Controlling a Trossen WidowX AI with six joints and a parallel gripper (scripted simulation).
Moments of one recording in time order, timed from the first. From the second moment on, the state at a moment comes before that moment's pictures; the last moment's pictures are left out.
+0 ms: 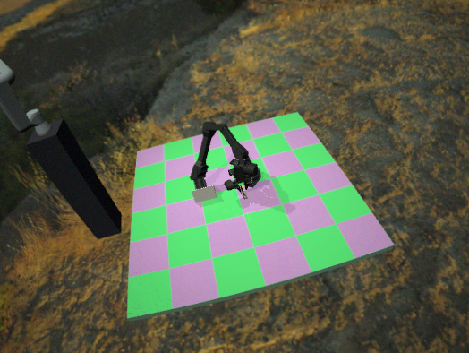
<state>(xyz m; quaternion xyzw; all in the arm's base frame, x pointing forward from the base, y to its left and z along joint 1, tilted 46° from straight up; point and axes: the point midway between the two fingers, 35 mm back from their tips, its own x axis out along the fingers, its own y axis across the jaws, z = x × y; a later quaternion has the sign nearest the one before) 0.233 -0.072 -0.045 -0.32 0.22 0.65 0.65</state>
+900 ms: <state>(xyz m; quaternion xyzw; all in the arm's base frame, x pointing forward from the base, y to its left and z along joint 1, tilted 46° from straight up) 0.231 -0.056 -0.058 -0.32 0.22 0.65 0.65</state>
